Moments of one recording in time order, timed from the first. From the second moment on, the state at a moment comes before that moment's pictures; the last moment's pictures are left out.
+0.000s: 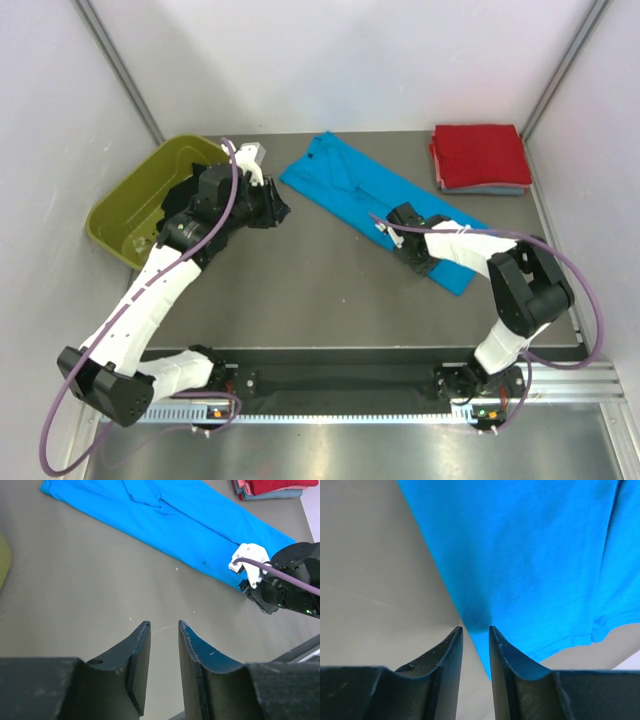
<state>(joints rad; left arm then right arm) -0.46 1.15 1.24 -0.58 0.09 -0.39 0.52 1.65 0.98 -0.67 0.30 -0.19</state>
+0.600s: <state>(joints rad) -0.46 1.17 1.23 -0.57 0.07 -0.39 0.53 1.69 0.97 -0.62 0.34 -0.20</state>
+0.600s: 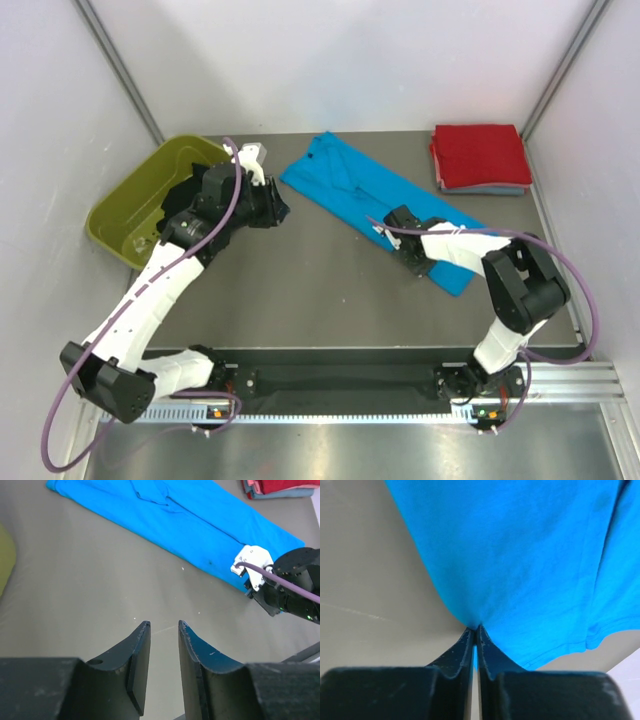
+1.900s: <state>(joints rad) -0.40 1.49 1.41 -0.55 -0.11 -0.40 0.99 1.80 1.18 -0.80 0.21 0.30</state>
